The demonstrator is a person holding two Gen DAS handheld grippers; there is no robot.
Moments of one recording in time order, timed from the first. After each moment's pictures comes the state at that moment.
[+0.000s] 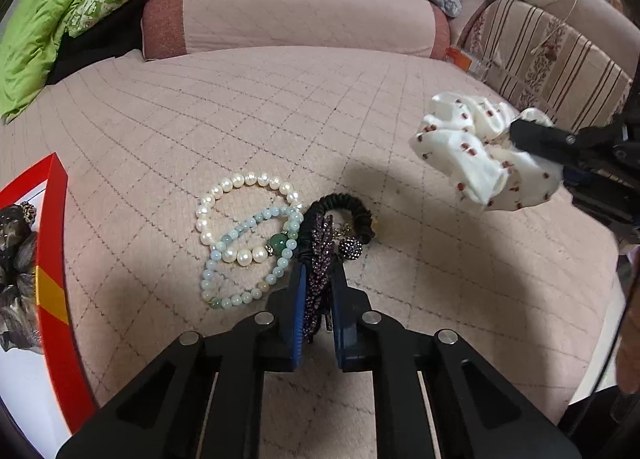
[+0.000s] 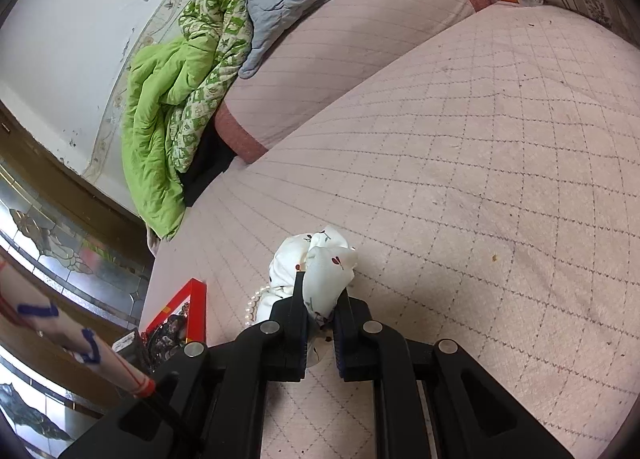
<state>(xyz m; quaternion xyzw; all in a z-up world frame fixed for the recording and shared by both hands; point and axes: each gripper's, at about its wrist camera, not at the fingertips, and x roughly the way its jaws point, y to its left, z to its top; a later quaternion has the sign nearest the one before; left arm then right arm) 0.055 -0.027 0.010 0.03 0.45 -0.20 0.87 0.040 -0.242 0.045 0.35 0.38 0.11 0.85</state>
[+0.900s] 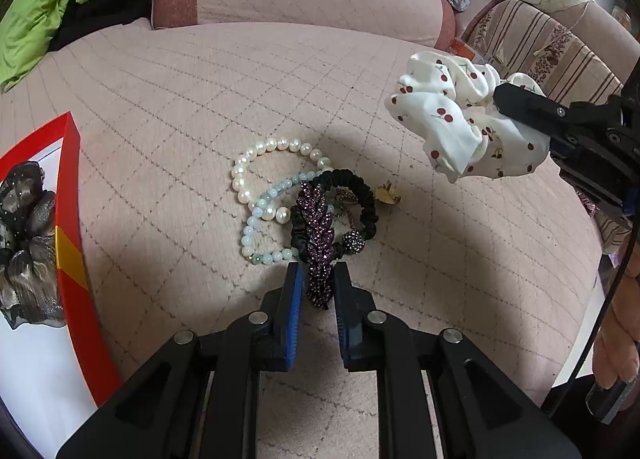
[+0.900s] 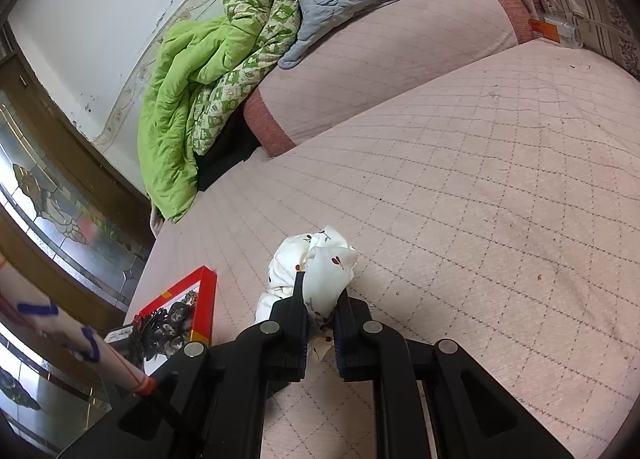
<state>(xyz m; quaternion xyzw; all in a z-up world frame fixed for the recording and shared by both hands) 0.054 0.005 0.006 0.01 0.50 -0.21 0.84 0.049 -0.196 0.058 0.28 0.36 0.13 0.88</state>
